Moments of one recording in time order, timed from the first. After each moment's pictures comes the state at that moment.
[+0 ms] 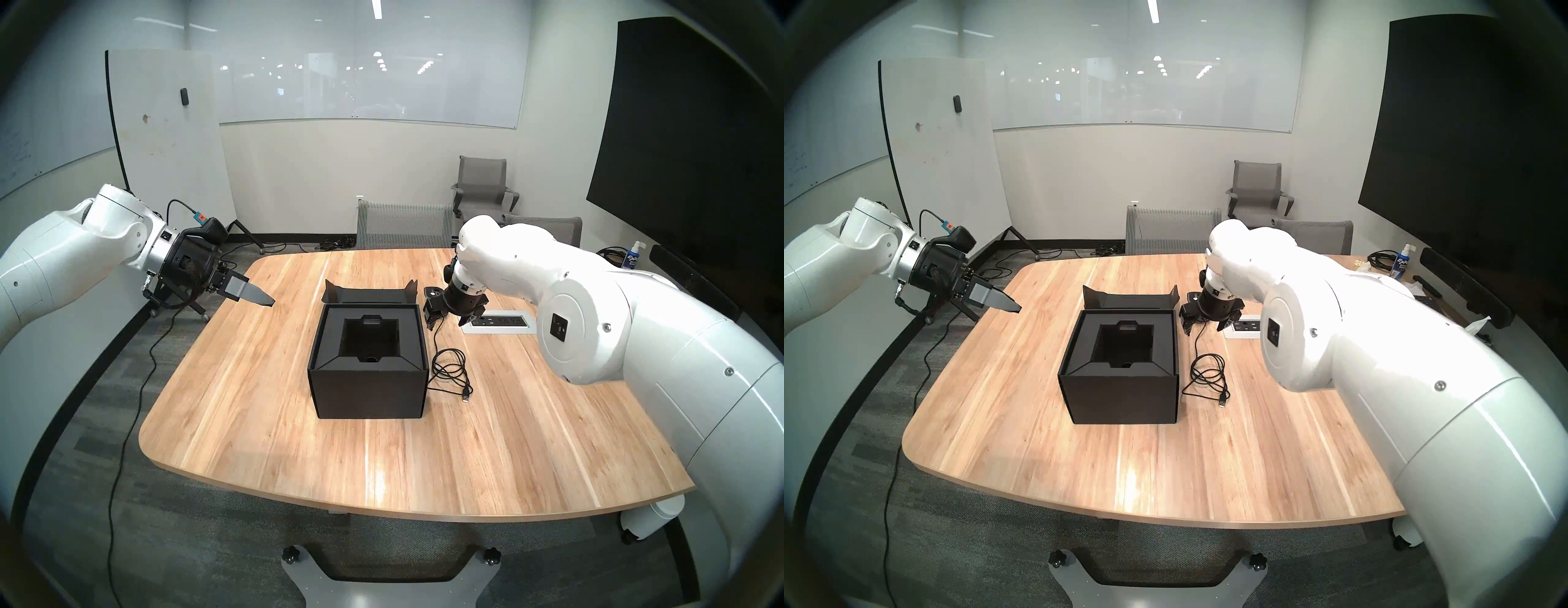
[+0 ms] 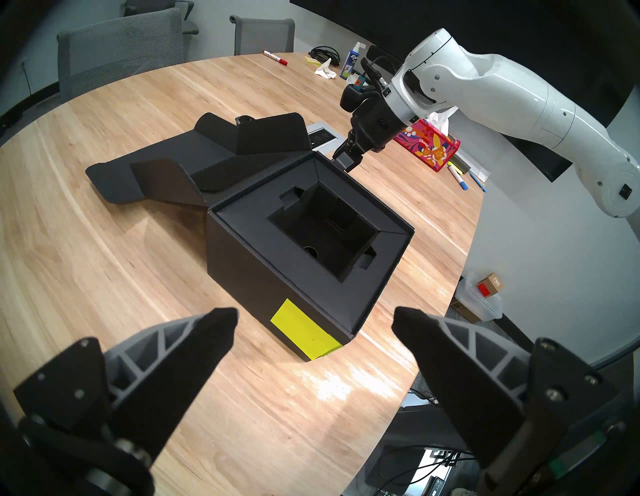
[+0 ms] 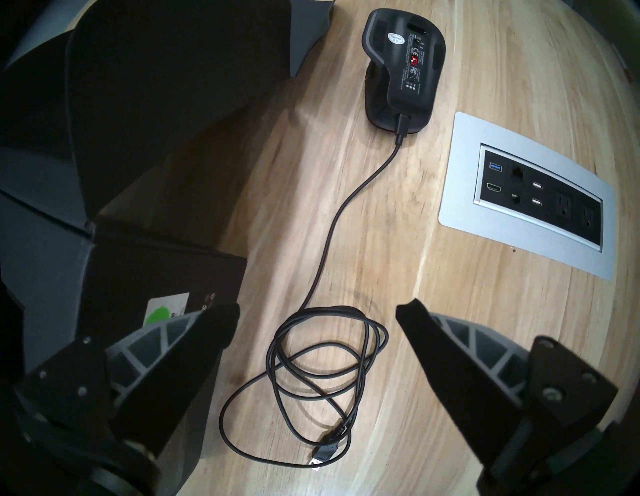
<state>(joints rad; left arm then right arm) 0.09 -0.40 -0.12 -1.31 -1.12 0.75 -1.08 -0.07 -1.64 -1.53 -0.16 2.76 0.96 0.39</state>
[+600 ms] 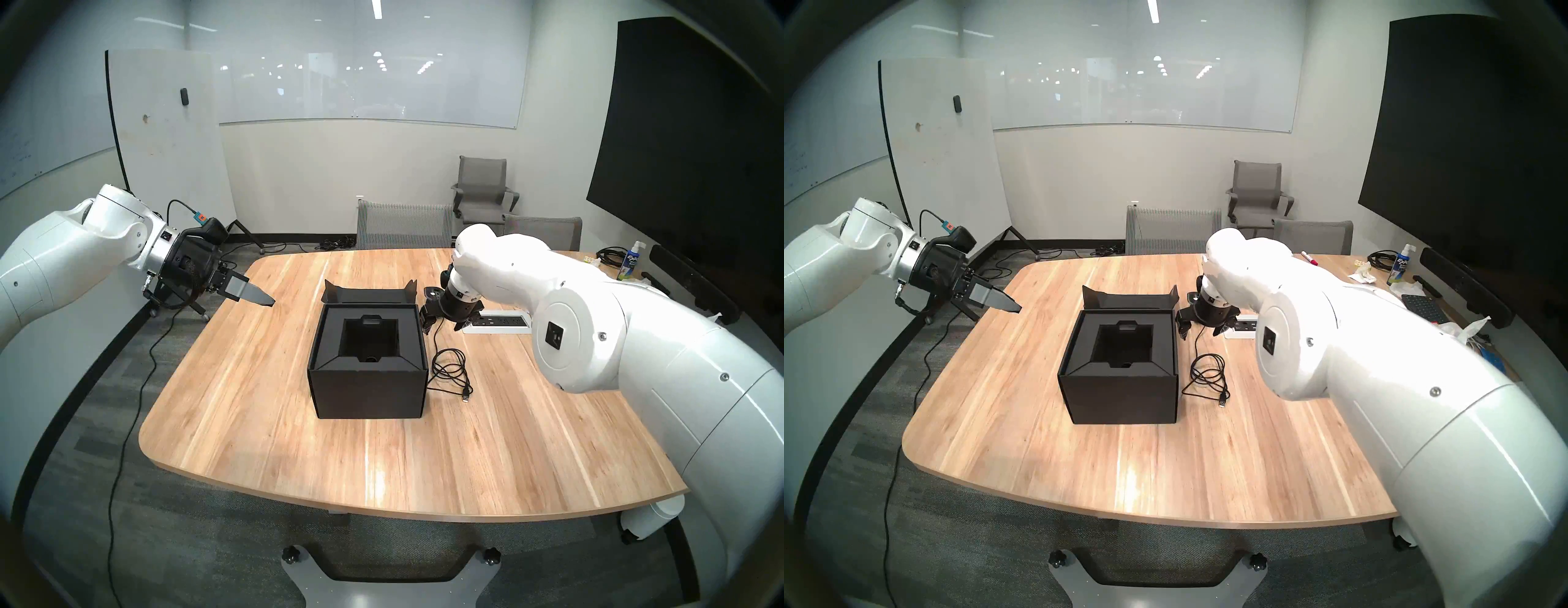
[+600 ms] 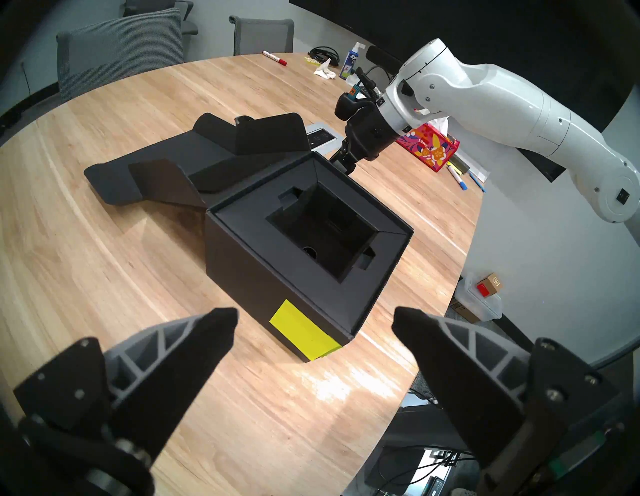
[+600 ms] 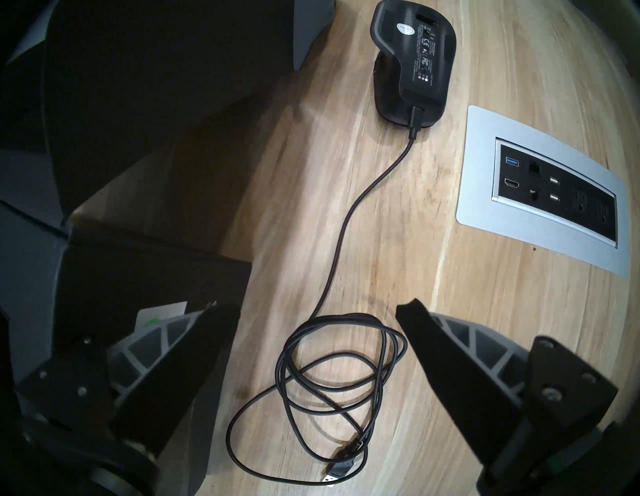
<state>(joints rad) 0.09 -0.40 -0.12 -1.31 -1.12 0.75 -1.08 -0.10 -1.65 -1.49 -0.14 2.78 0.94 0.34</state>
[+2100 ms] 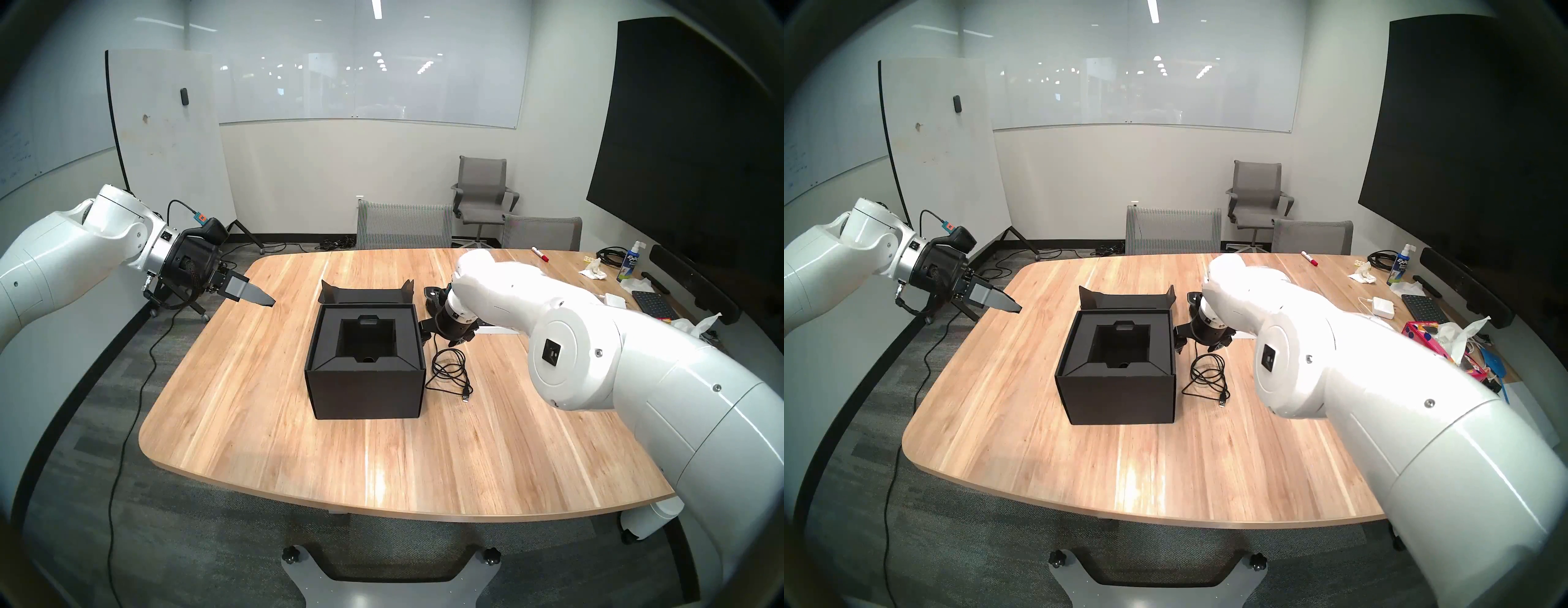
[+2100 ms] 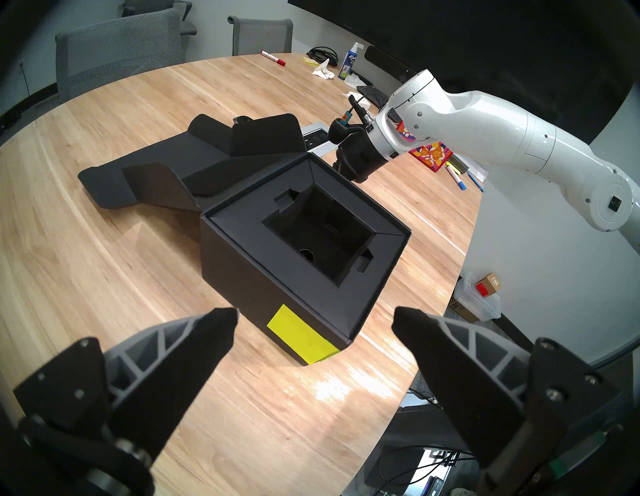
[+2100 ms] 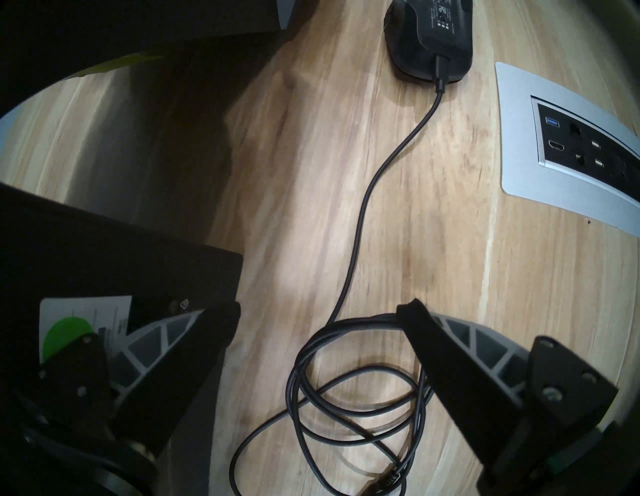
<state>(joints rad) 0.09 -0.40 -0.12 -1.31 -1.12 0.74 -1.08 -0.19 -1.64 -1.39 -0.14 2.82 0.86 0.27</state>
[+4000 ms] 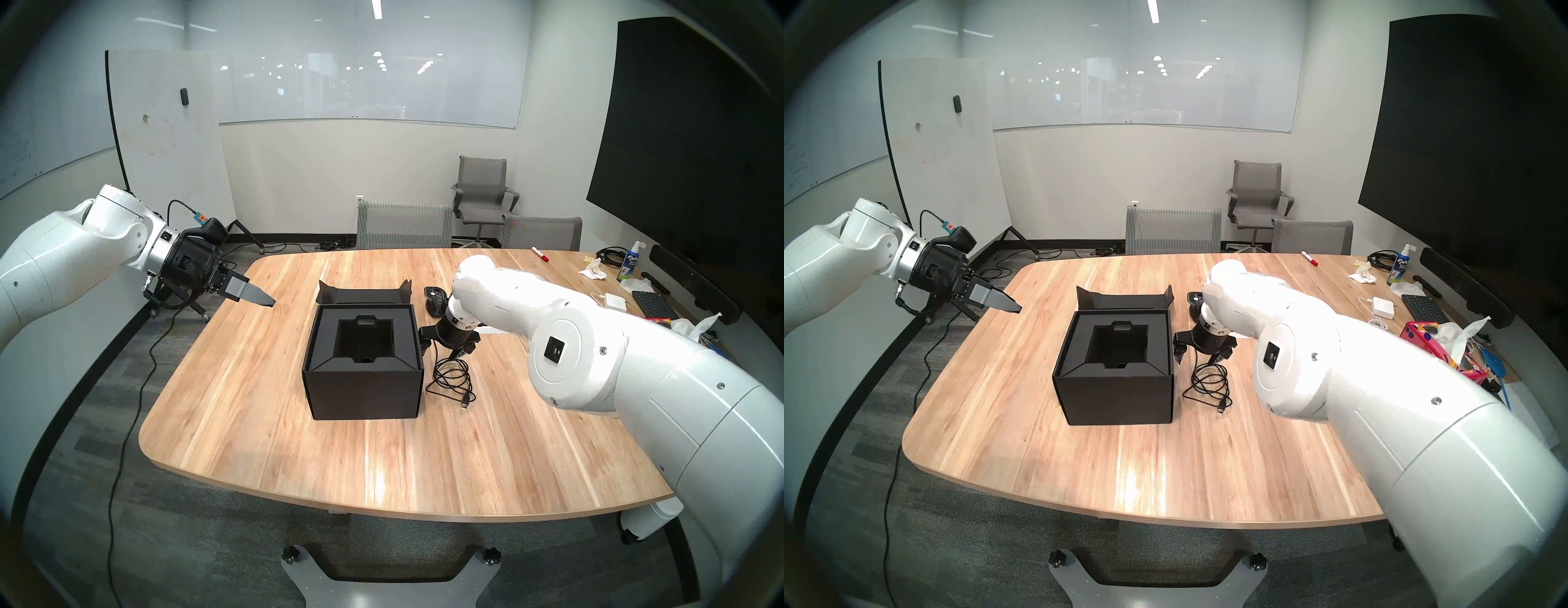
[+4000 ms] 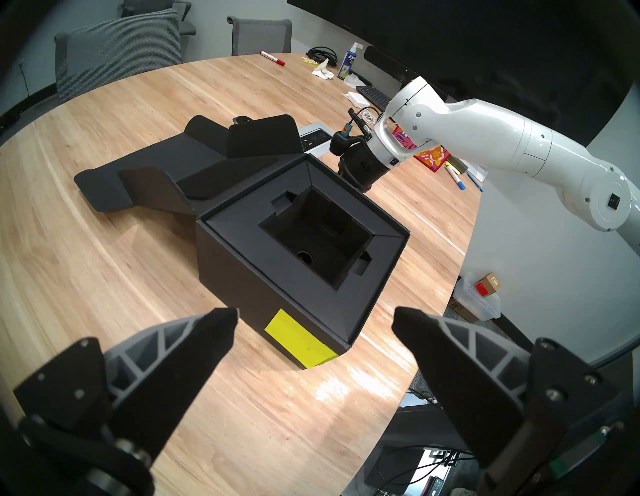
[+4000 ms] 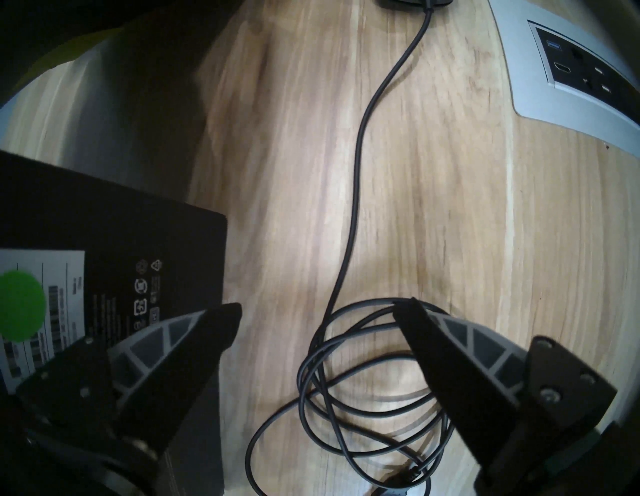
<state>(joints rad) 0.09 -0.40 -0.12 -1.31 -1.12 0.74 -1.08 -0.20 -1.62 -1.28 -0.14 2.87 0.96 0.15</state>
